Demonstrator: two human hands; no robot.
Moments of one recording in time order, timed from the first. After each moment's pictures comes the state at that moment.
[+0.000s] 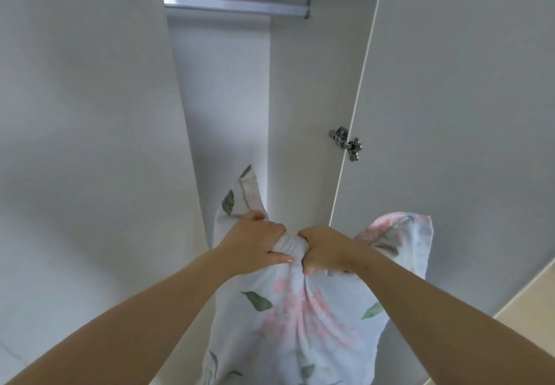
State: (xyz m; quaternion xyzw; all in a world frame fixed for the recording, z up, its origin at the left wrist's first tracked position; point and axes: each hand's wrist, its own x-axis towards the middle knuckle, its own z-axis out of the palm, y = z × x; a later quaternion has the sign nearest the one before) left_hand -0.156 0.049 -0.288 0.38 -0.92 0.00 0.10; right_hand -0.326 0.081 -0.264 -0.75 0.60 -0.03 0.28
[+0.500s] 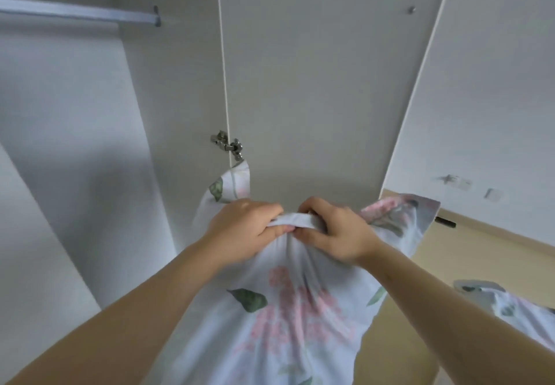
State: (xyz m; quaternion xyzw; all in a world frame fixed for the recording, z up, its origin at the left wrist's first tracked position) left_hand -0.281 0.085 -0.238 0.14 -0.94 -0.02 0.31; right_hand -0.432 0.215 -0.216 -0.65 0.71 -0.28 0.06
